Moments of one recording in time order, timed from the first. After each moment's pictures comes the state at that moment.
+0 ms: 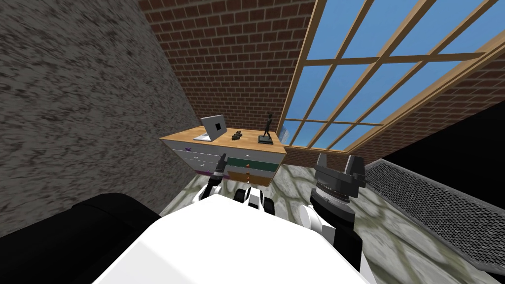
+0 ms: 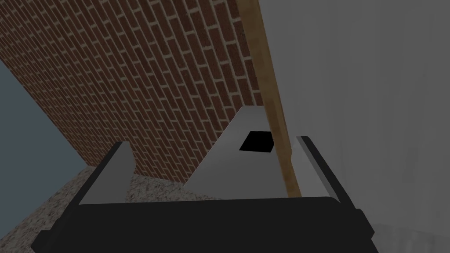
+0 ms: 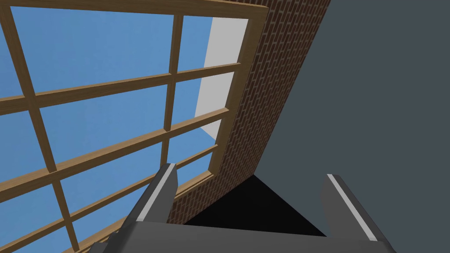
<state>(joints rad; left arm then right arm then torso) 0.42 0.17 0.06 -1.61 0.04 -0.84 -0.12 0.53 -0.02 -0.01 -2.35 -0.04 -0.61 0.00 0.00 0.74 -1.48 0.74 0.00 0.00</state>
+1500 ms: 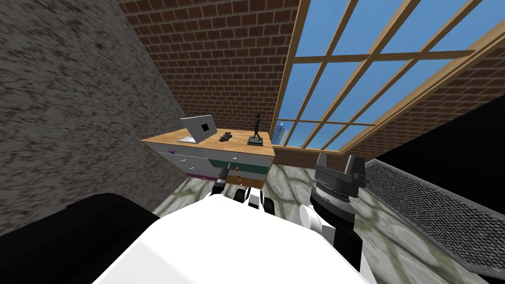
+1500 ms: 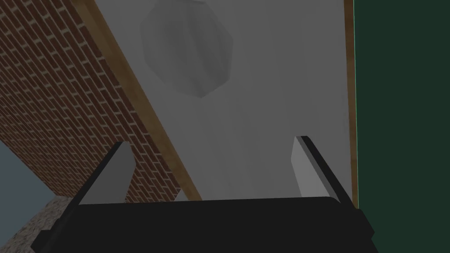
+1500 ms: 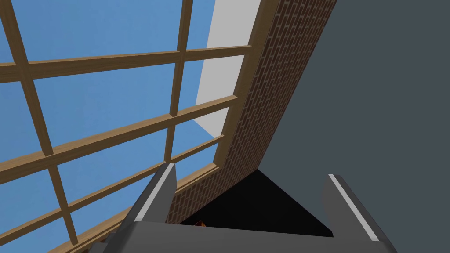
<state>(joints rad) 0.34 0.11 0.06 -1.23 0.00 -1.03 -0.14 0.53 -0.02 -0.01 -2.35 -0.04 -0.61 0.00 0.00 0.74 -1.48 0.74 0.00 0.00</state>
